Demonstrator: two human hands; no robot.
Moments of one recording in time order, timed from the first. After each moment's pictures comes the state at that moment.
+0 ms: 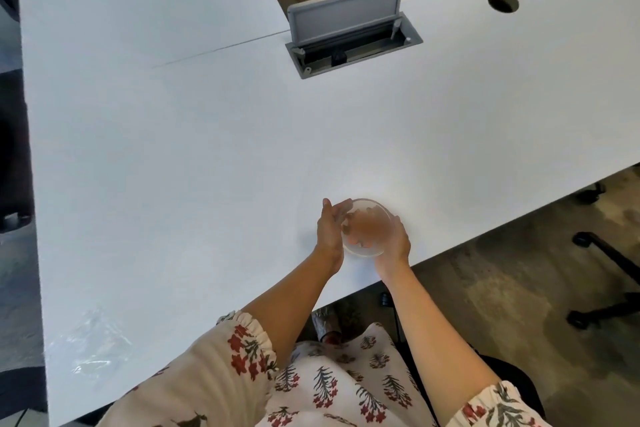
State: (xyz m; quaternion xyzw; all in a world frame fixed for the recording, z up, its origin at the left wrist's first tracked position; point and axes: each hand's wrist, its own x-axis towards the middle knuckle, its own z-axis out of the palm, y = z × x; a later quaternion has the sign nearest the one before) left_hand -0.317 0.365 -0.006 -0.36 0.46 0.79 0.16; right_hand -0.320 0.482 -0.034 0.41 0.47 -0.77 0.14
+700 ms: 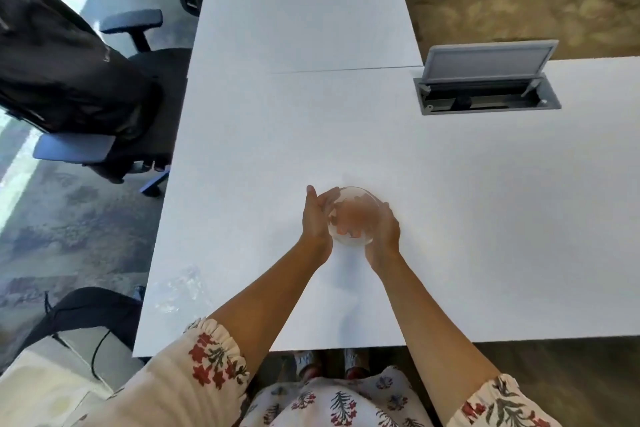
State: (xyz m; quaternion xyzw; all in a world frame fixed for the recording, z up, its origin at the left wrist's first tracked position) left_hand -0.299 0.162 0.041 -0.43 0.39 0.81 0.00; right_hand -0.347 0.265 0.005 0.26 0.54 -0.76 0.27
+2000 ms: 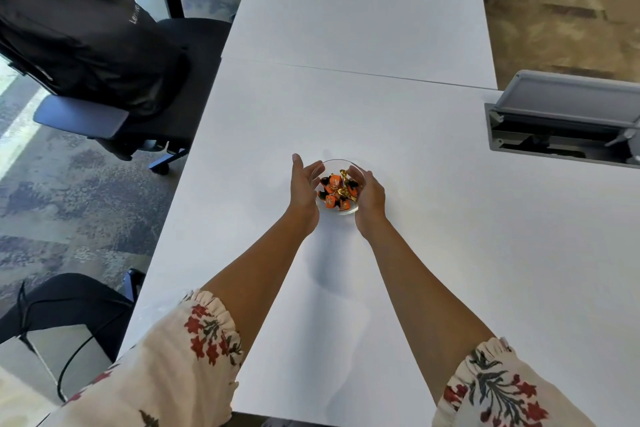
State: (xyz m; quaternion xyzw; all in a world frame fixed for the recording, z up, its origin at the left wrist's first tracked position) left_hand -0.368 0.005 -0.018 -0.47 0.37 0.79 -0.11; right_hand -0.440 0.091 -0.050 0.14 0.64 -0.68 0.34
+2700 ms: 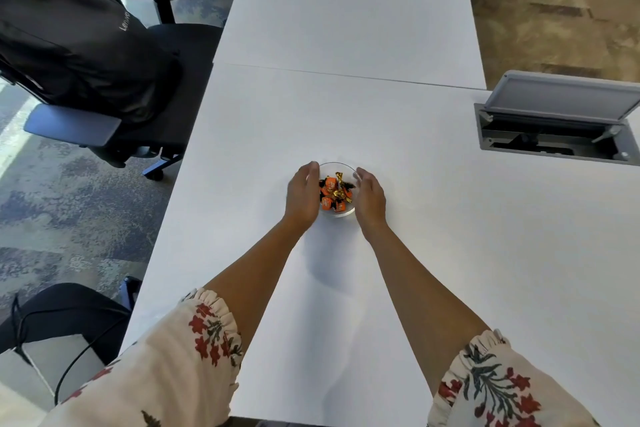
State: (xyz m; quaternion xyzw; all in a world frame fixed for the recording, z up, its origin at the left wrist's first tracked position) left_hand -0.362 0.005 -0.030 -0.42 0.65 0.63 -0.08; right_hand -0.446 0.106 -0.054 0.05 0.76 -0.59 0.27
